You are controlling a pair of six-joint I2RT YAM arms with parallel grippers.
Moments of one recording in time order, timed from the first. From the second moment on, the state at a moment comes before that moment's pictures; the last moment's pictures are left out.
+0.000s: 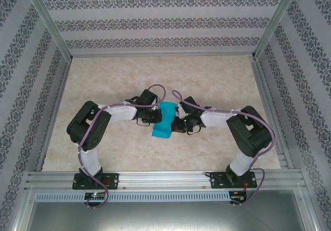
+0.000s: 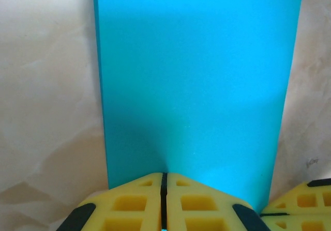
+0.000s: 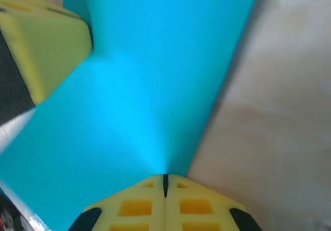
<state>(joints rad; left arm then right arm) -0.56 1.86 1.03 -0.26 0.29 -0.52 0.59 1.70 0.79 -0.22 -0.49 0.62</state>
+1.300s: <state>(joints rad) -0.56 1.87 1.04 -0.28 0.29 -0.51 0.65 1.68 0.74 -0.16 -0.54 0.68</state>
